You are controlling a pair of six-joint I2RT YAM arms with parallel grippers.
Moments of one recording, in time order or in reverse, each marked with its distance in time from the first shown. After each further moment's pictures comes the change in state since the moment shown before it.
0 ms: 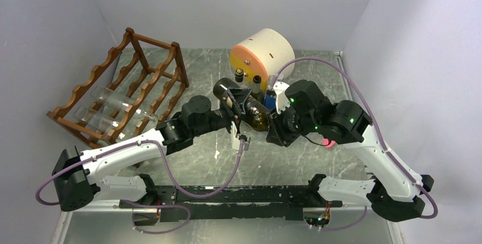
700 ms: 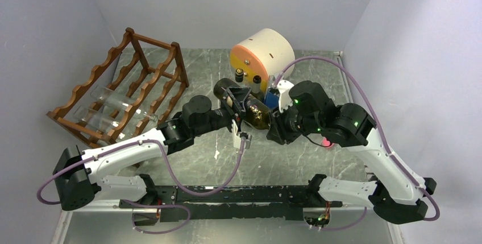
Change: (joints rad) left arm 0.000 0.013 0.000 0.023 -0.013 -0.053; right arm -0.001 -0.032 -0.023 0.045 0.037 0.027
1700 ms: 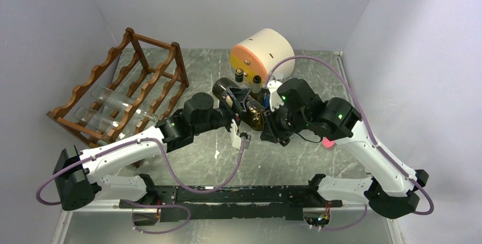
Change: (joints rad) left arm 0.006 0.002 0.048 -0.122 -0.005 0.036; right arm 0.001 0.072 -0.011 0.014 -0.022 -0.007
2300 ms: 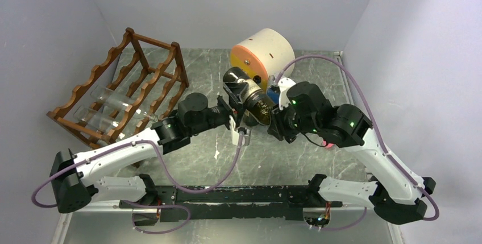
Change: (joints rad) left arm -0.007 -0.024 0.002 0.055 -0.021 -0.122; right arm 0.002 -0.070 -0.026 0.034 0.144 0.016
